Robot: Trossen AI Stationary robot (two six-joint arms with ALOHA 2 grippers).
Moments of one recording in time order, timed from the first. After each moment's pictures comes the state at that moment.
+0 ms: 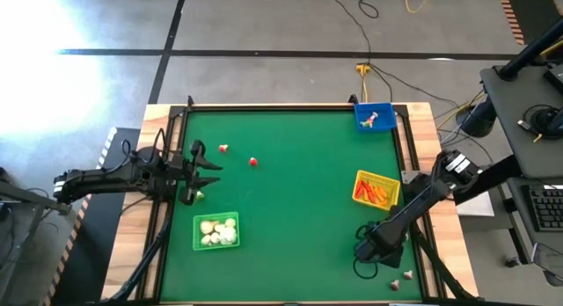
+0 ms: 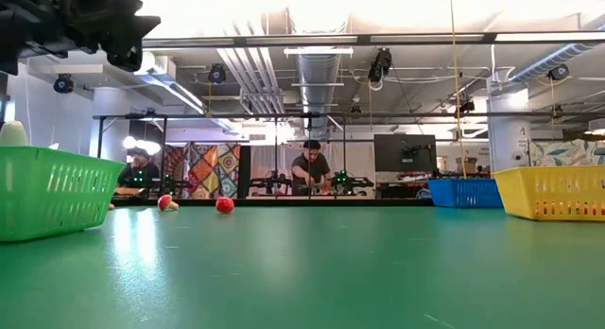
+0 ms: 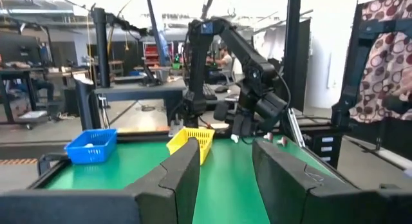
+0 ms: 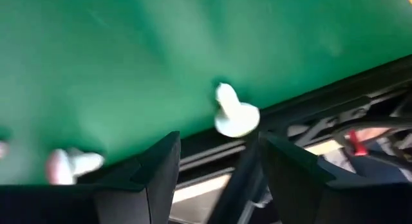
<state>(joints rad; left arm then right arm) 0.12 0.23 0.18 0.18 0.23 -0.01 0.71 1.74 0.98 -1.26 -0.43 0.99</state>
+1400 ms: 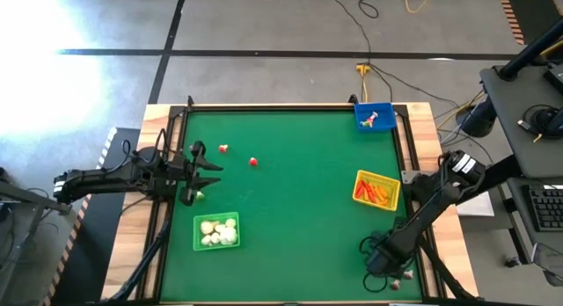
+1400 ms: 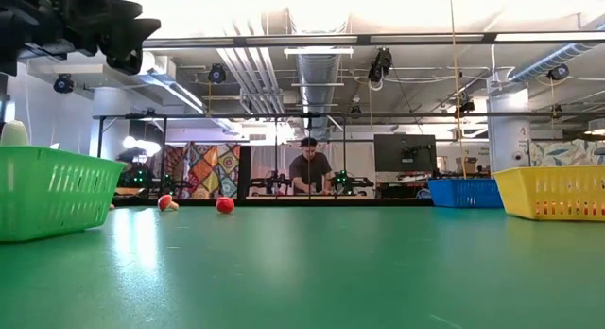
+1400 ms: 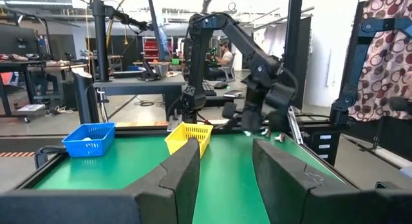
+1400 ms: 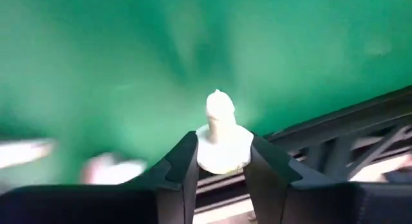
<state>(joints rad) 0.12 0.23 0.18 0.16 0.23 -0.03 0.84 1.71 0.95 -1.07 -0.42 1.20</state>
